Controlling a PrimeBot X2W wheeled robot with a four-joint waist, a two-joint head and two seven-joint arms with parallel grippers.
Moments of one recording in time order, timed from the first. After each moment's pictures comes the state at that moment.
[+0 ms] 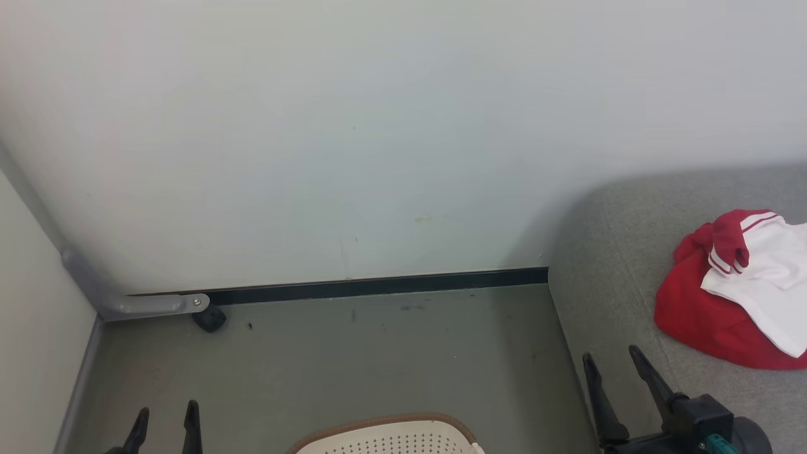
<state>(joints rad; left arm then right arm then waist) -0.03 0.30 -0.25 0.31 -0.61 0.12 -0.25 -0.15 -0.22 0.35 0.30 0.30 -0.07 -0.25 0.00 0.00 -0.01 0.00</state>
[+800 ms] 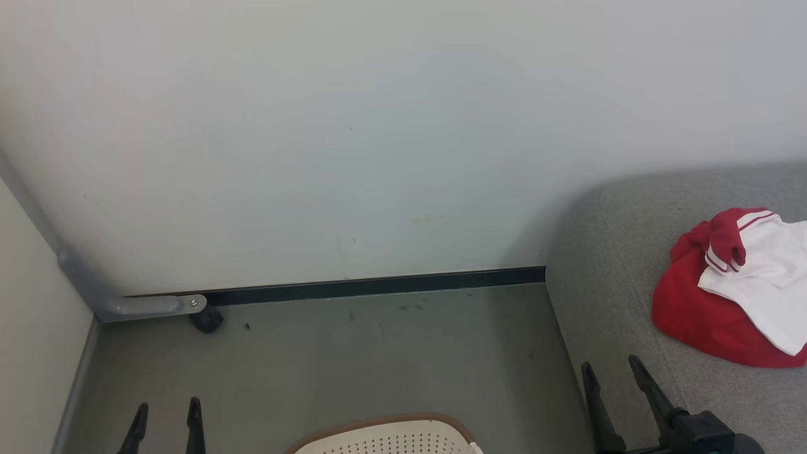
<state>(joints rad) 0.01 0.25 -0.18 0.26 -0.45 0.12 -0.25 -0.08 -0.18 0.33 0.23 0.27 -0.10 -0.25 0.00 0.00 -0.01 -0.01</state>
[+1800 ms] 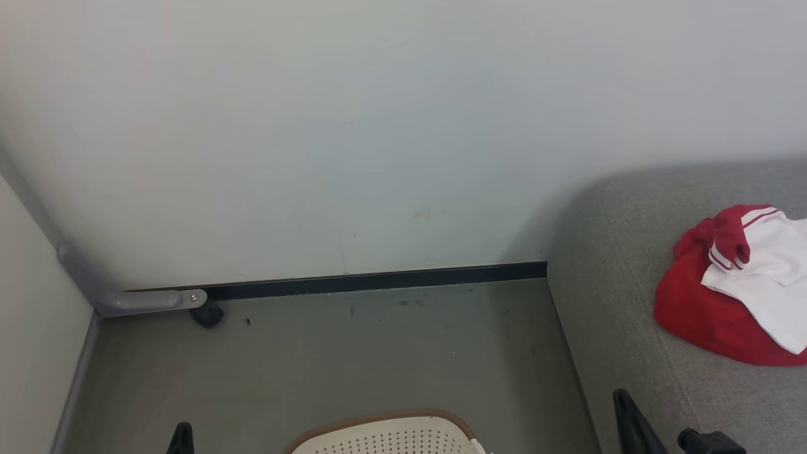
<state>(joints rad) 0.03 0.19 -0.15 0.29 -0.47 0.11 -0.22 -0.03 -0.15 0.29 0.27 0.34 -0.09 -0.23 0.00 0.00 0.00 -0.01</state>
